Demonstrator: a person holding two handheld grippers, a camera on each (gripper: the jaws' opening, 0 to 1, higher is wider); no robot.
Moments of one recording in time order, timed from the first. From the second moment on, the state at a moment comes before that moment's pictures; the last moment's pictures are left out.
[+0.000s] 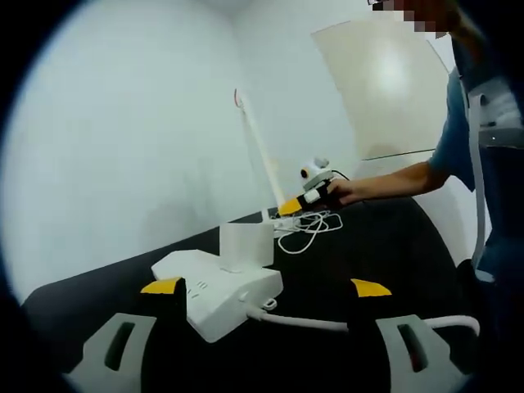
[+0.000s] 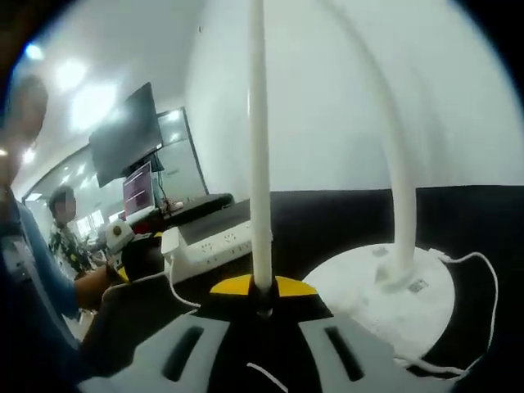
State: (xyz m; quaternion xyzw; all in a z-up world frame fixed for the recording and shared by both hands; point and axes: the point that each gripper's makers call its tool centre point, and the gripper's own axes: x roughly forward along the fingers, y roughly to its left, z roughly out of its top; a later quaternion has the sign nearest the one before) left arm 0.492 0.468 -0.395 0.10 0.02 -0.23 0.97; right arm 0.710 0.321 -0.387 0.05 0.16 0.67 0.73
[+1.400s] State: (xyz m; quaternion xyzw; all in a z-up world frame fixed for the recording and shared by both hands) left arm 0.495 0.464 -0.400 0.10 0.02 -0.23 0.97; right arm 0.778 0.313 -0.406 0.08 0.17 0.63 0.75
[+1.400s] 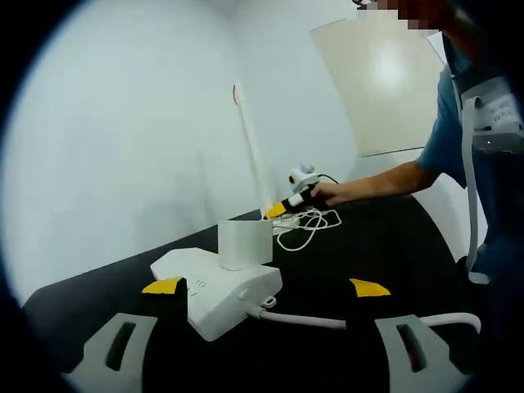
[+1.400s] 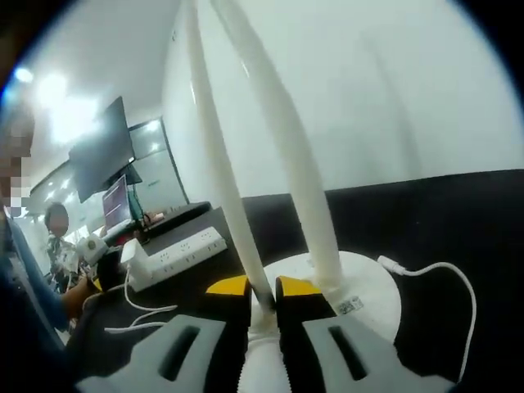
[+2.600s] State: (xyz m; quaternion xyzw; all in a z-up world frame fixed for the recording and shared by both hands) left arm 0.493 0.463 -0.399 0.11 0.02 -0.23 0.97; right arm 0.784 0.294 -0.385 0.11 0.16 0.59 0.78
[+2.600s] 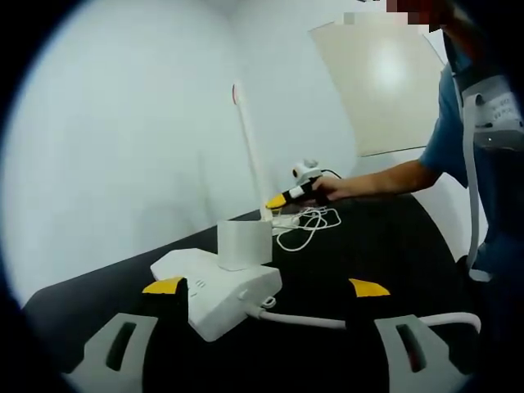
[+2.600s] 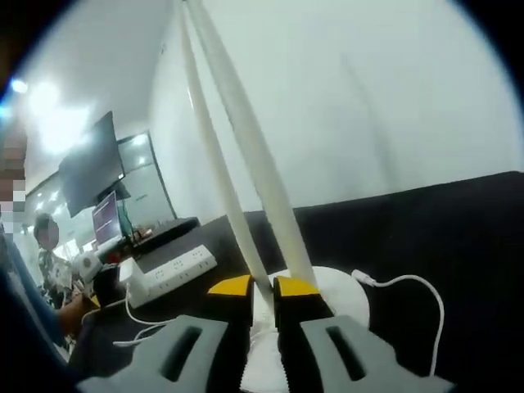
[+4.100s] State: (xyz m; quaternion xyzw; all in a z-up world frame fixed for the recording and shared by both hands) left arm 0.498 0.476 -0.392 0.08 0.00 -0.22 0.97; right arm 0.727 0.268 -0.326 0.03 0.11 0.62 0.78
